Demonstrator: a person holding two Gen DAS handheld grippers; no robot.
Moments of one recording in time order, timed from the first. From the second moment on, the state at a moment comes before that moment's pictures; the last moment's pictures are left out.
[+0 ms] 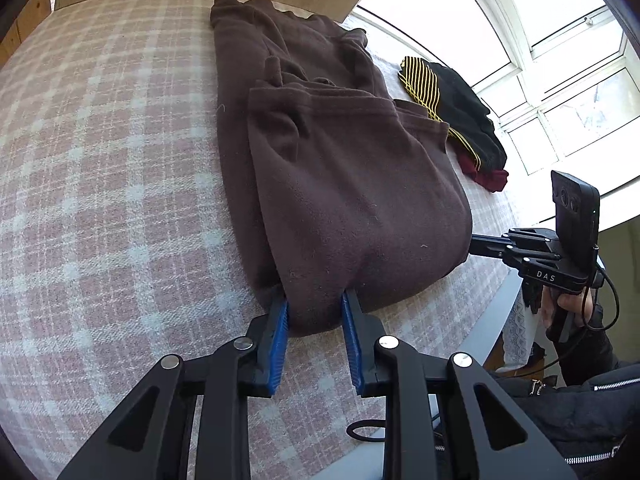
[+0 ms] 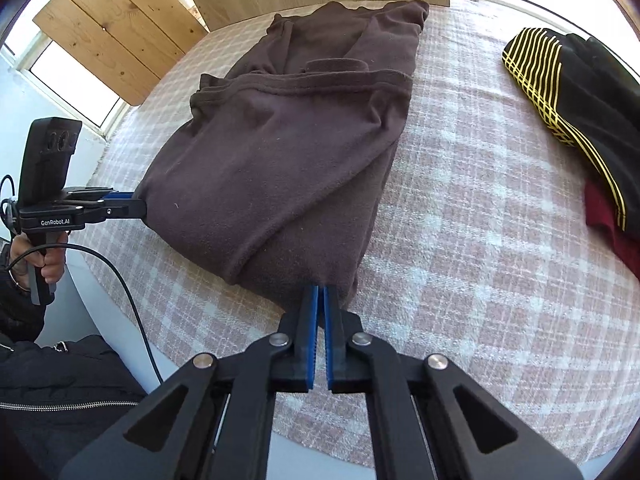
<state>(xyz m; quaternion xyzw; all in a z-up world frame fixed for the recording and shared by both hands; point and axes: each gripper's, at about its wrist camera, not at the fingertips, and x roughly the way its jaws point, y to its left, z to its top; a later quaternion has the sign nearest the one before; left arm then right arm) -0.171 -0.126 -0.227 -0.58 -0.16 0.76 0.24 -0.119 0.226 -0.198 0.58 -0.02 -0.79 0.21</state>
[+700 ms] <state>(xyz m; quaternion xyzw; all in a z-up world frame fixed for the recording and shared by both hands) -0.177 -0.118 -0.215 -0.57 -0.14 0.77 0.23 -0.120 0.177 -0.201 0.58 0.08 -0.79 0.21</state>
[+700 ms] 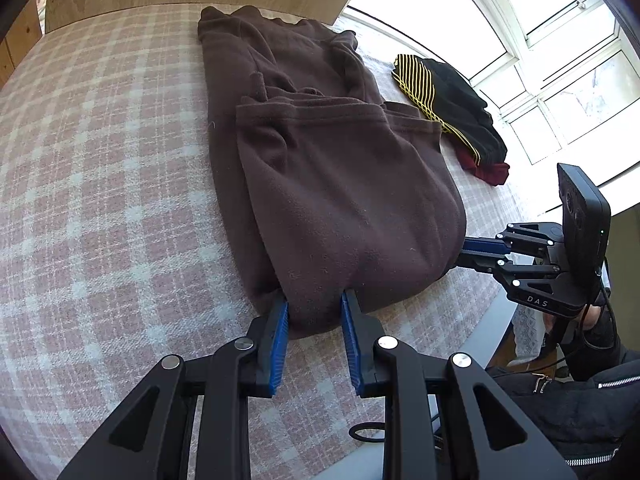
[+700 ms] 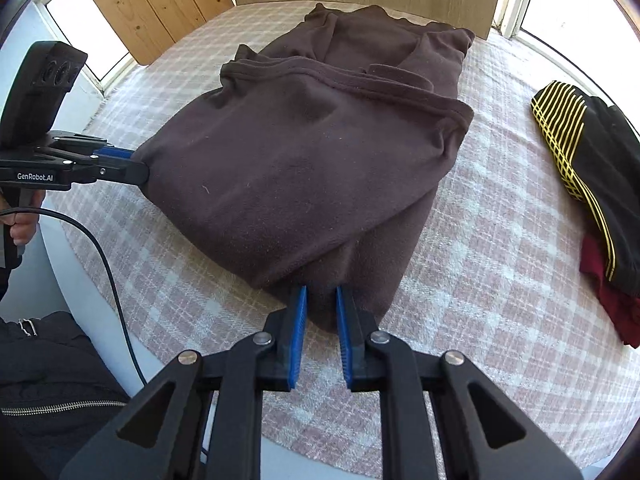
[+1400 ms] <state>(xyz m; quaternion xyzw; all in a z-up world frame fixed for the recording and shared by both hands) -0.197 -0.120 -0.163 -0.52 -0.12 0.80 0.27 -0.142 0.231 -0.194 0.61 -0.02 -0.77 0.19</state>
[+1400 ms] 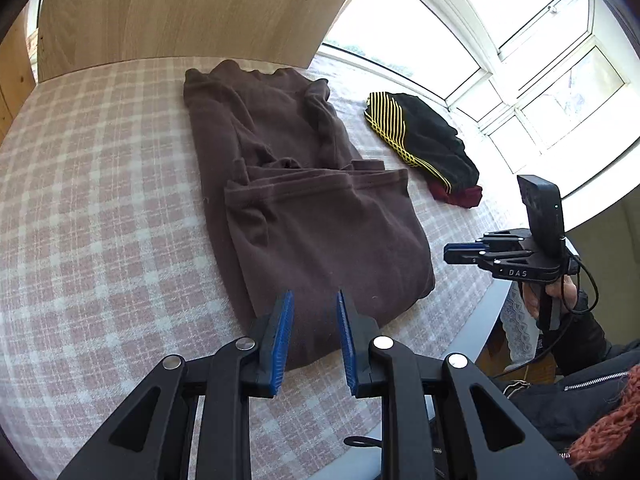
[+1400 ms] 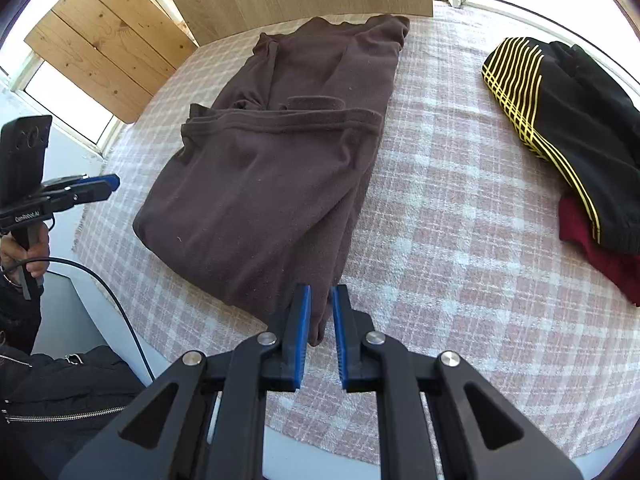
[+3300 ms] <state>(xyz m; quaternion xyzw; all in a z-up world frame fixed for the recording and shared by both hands) -0.275 -0.104 -0.187 -0.52 -0.04 0.82 0.23 -0.234 0.239 -0.181 0.55 -0.04 -0.81 0.19</state>
